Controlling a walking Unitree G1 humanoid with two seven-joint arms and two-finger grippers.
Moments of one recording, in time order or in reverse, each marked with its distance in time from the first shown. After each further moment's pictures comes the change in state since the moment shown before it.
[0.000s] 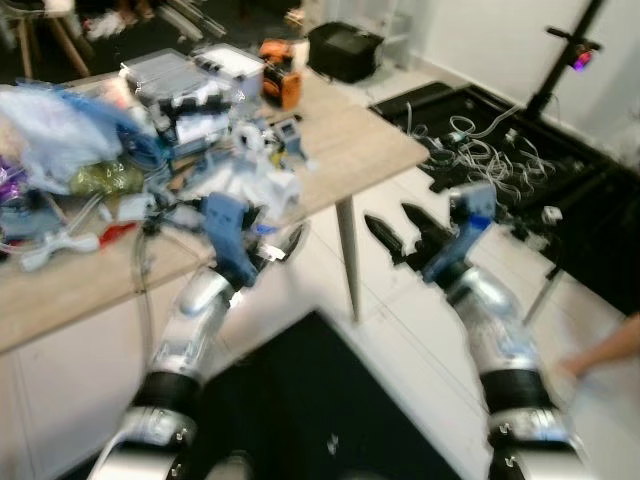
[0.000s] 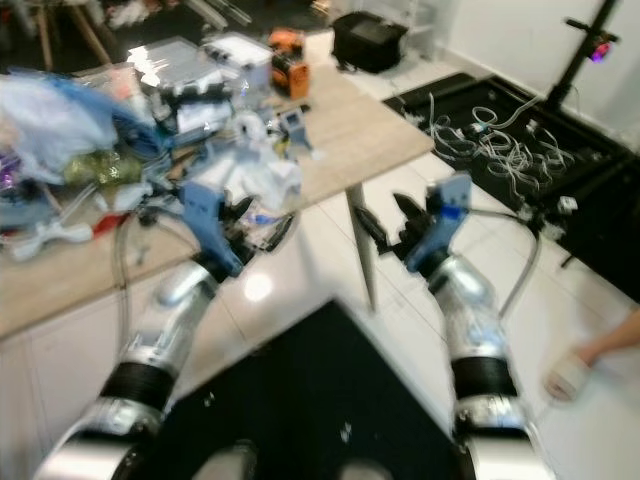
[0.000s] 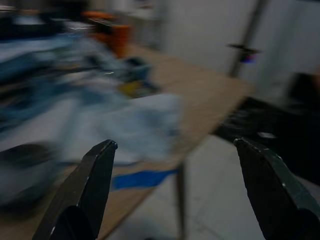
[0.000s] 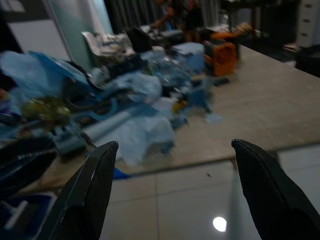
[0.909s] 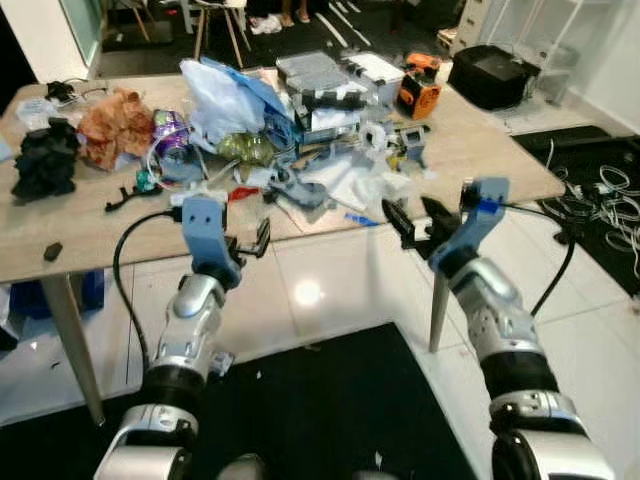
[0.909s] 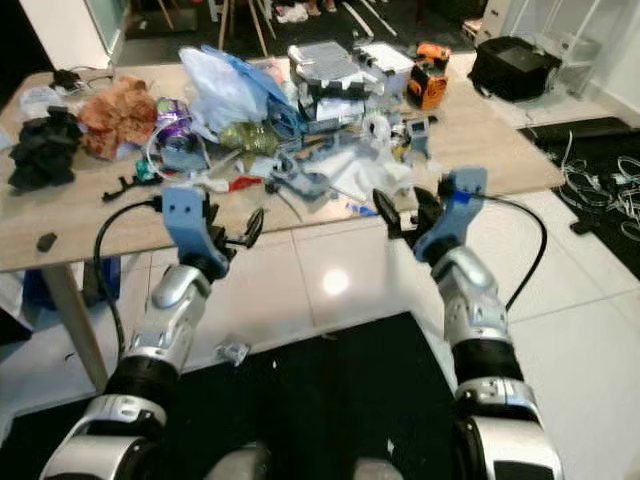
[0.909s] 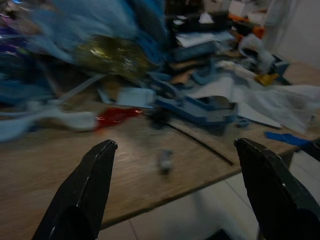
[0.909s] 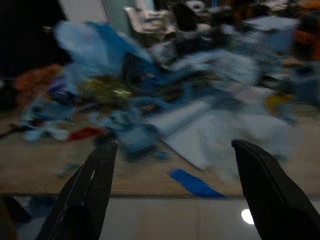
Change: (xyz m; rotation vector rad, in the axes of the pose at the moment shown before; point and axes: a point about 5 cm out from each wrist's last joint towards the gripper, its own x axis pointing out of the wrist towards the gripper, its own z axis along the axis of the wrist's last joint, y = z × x) left arm 0.004 0.006 -0.006 0.040 0.048 0.102; right arm -0.002 -0.017 -0.007 0.008 0.019 -0.149
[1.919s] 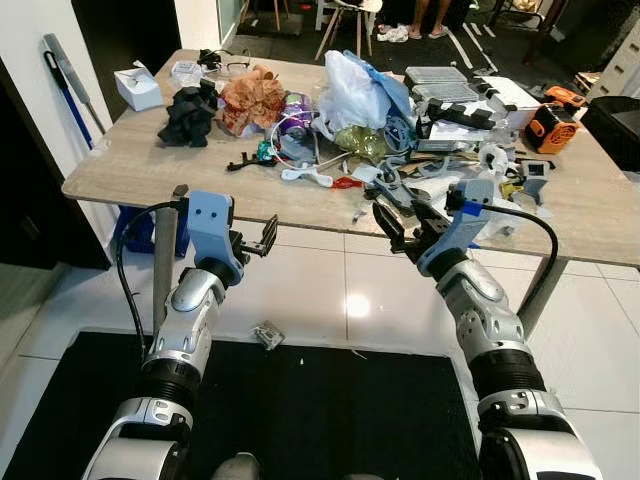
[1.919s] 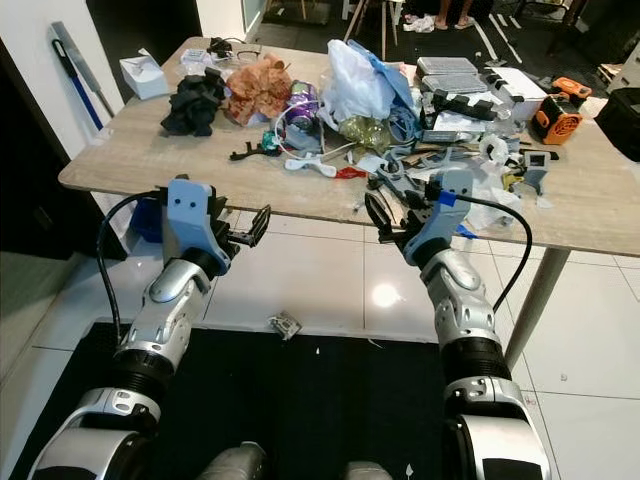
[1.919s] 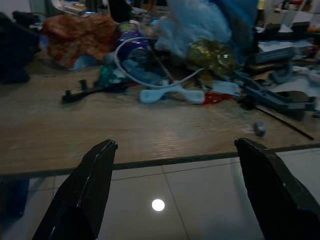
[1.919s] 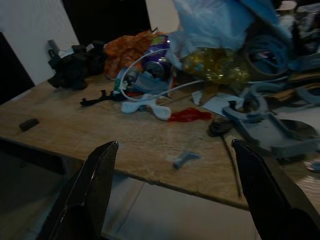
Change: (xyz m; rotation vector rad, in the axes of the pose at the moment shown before) left arm 0.003 -0.006 0.000 0.020 -0.001 -0.074; right arm 0.001 0.001 -0.008 -0.013 0.053 -0.022
